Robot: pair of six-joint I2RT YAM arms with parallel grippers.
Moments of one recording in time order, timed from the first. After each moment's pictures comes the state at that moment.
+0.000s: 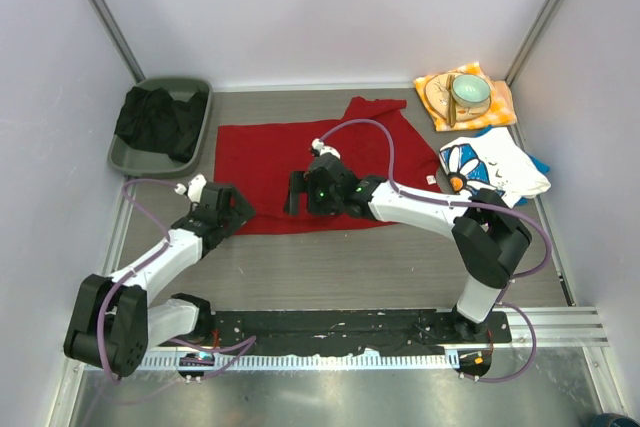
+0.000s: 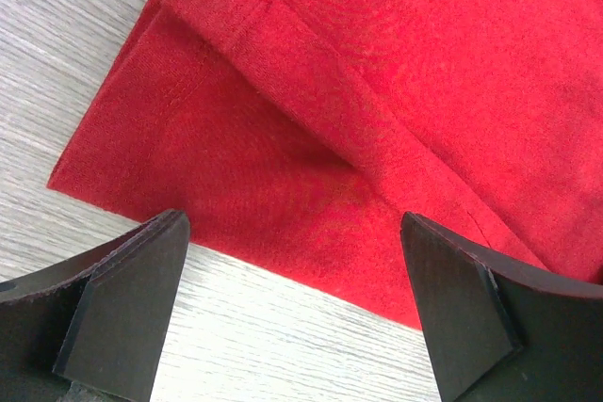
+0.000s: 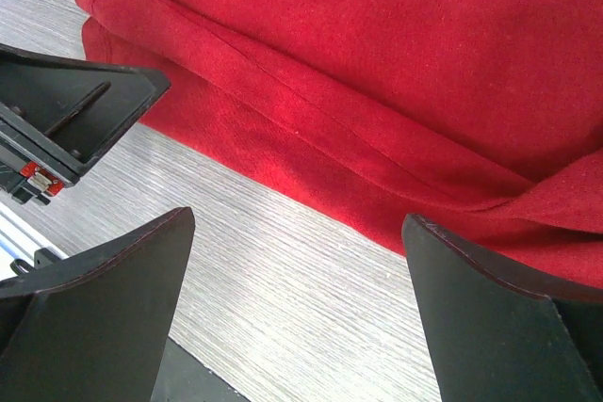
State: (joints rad) left arm -0.29 1.14 0.49 -0.23 -0.26 -0.89; right arm 0.88 1.73 1.17 -0.19 0.02 0.73
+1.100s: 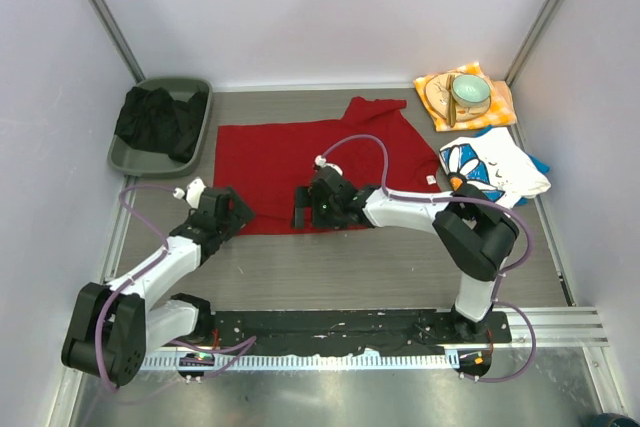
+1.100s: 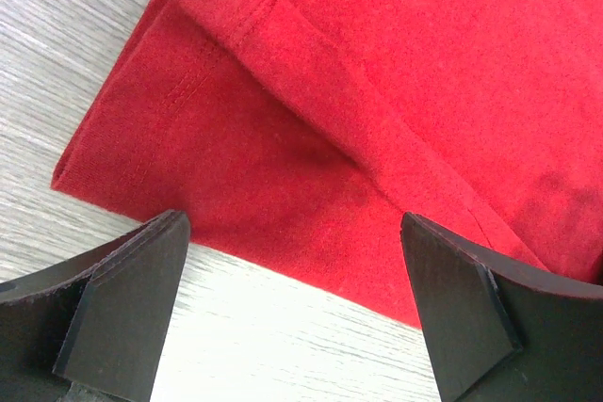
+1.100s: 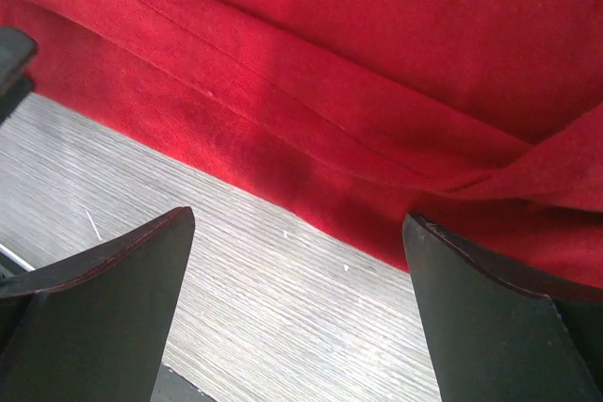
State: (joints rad) left arm -0.29 1.10 0.43 -0.16 -0.26 -0.90; right arm 0.88 1.80 1.07 -0.15 -0.02 0.78
